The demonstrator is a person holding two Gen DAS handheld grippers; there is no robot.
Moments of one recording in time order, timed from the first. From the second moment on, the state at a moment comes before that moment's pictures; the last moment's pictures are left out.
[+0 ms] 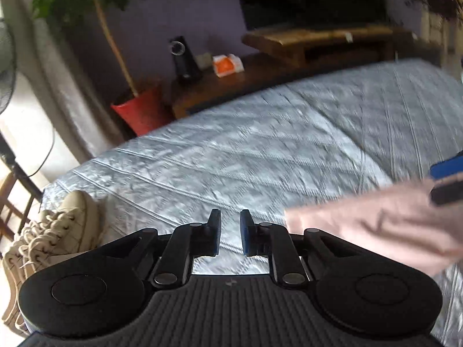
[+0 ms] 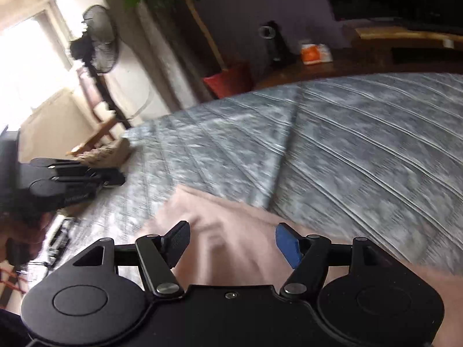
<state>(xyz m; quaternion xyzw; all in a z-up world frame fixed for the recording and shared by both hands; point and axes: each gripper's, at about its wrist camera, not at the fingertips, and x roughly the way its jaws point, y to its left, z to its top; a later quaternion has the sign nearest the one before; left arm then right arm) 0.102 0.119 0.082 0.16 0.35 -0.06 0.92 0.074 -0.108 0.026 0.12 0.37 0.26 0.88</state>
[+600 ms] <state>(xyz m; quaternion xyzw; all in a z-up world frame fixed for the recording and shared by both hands) 0.098 0.168 0.112 0.06 0.35 -0.01 0.94 0.076 0.055 0.014 -0.16 0.41 0.39 0.81</state>
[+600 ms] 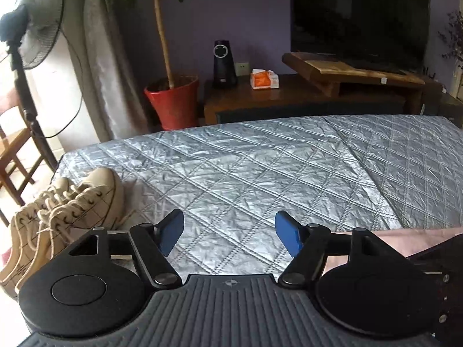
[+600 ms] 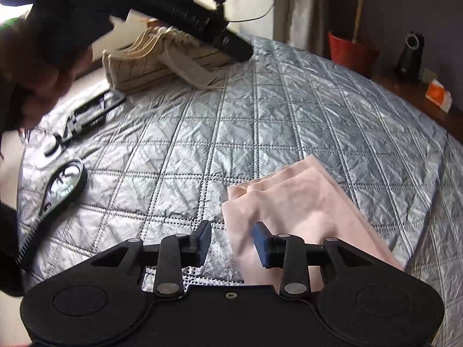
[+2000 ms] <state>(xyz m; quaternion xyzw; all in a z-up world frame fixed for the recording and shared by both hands) 0.093 0.144 0.110 0.04 0.35 -0.07 0.93 0.012 -0.172 0.057 0.24 0.34 0.08 0.91</state>
